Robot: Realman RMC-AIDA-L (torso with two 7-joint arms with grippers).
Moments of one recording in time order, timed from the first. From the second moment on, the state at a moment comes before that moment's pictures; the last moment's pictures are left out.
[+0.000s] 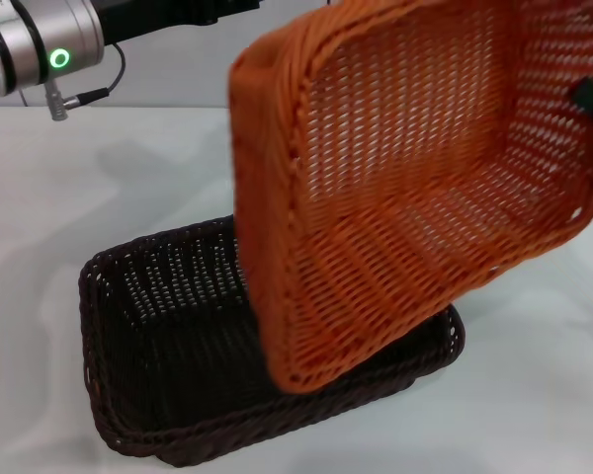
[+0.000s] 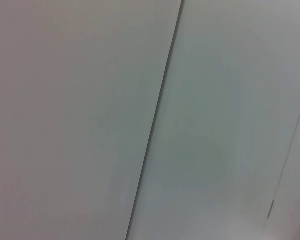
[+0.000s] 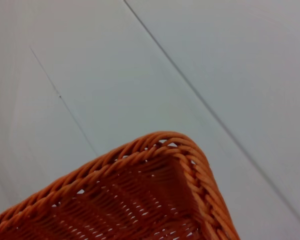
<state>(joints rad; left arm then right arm) -0.72 -2.05 -2.25 -0.86 1.73 -1.01 1.33 0.49 2.07 -0.30 -0.38 -1.62 -1.73 1.44</state>
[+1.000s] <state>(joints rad) -0.76 -2.05 -2.26 -0.79 1.73 -0.94 1.36 0.56 2.07 -0.53 -0.15 -1.64 -1.58 1.38</state>
